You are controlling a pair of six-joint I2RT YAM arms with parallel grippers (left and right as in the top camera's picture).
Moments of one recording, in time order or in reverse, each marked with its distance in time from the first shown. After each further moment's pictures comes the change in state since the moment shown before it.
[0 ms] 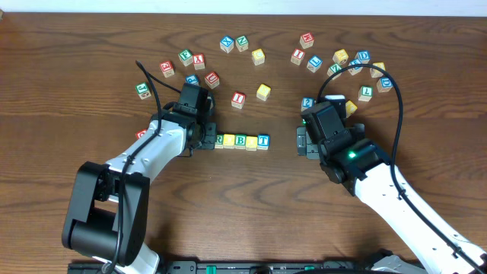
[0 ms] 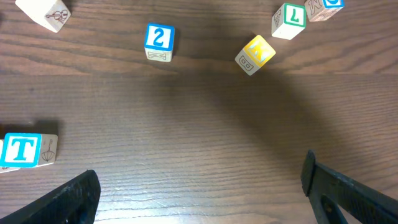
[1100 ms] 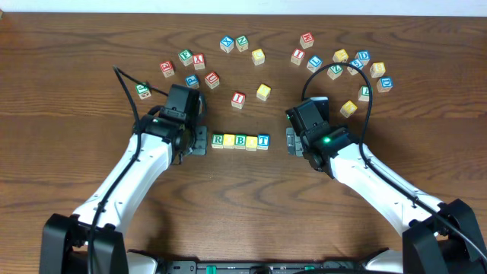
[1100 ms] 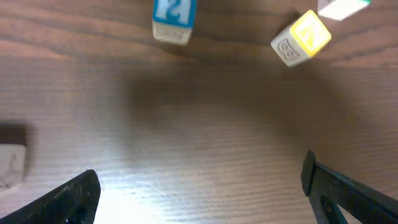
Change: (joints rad) left arm -0.002 -0.239 0.000 -0.247 -0.014 -0.044; right arm 0.000 0.227 -0.003 0.141 -0.015 -0.001
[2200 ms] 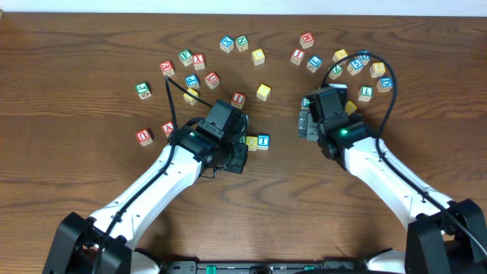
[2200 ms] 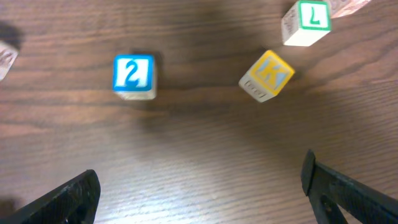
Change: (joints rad) left arm -0.258 -0.001 0.000 0.052 0.192 -0.069; right arm -0.146 0.000 0.000 0.119 -0.049 0.000
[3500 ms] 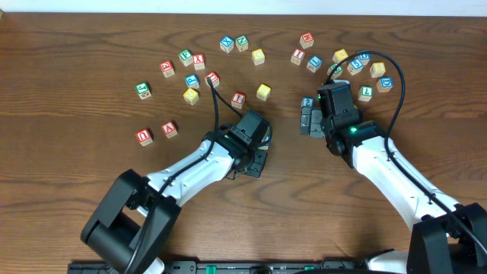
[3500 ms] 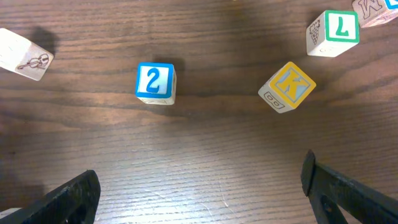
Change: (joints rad) left arm -0.120 0.251 0.000 0.214 -0.085 -0.018; right arm -0.040 -0.017 0.000 0.028 -0.124 -0.067
